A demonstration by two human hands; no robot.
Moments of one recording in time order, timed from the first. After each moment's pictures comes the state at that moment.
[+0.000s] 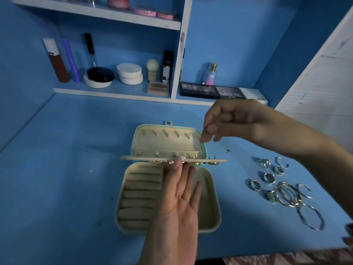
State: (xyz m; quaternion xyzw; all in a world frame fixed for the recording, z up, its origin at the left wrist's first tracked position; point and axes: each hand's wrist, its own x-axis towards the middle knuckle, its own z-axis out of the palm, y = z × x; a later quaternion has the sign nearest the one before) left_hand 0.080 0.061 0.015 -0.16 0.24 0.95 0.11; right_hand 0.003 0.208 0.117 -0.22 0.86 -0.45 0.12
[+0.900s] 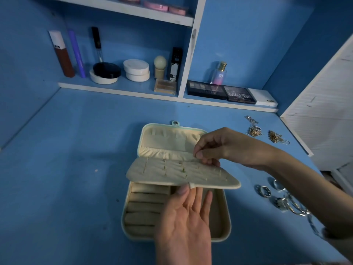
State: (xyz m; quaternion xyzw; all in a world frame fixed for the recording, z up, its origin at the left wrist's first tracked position) left_hand 0.087 0.058 0.006 -0.16 0.24 0.95 0.12; right_hand -0.031 0.195 0.057 -0.12 0.87 -0.43 0.23
